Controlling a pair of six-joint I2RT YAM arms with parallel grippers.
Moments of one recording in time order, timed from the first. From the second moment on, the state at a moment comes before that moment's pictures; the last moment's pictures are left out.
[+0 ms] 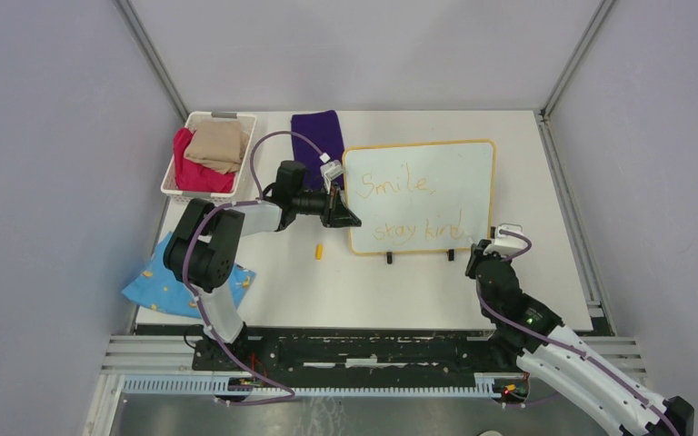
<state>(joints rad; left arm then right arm) -0.37 1.83 0.91 0.32 1.02 -0.09 0.73 0.38 0.23 -0.25 0.79 0.39</state>
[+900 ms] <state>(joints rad) -0.38 1.83 0.91 0.32 1.02 -0.09 0.73 0.38 0.23 -0.26 0.79 0.39</state>
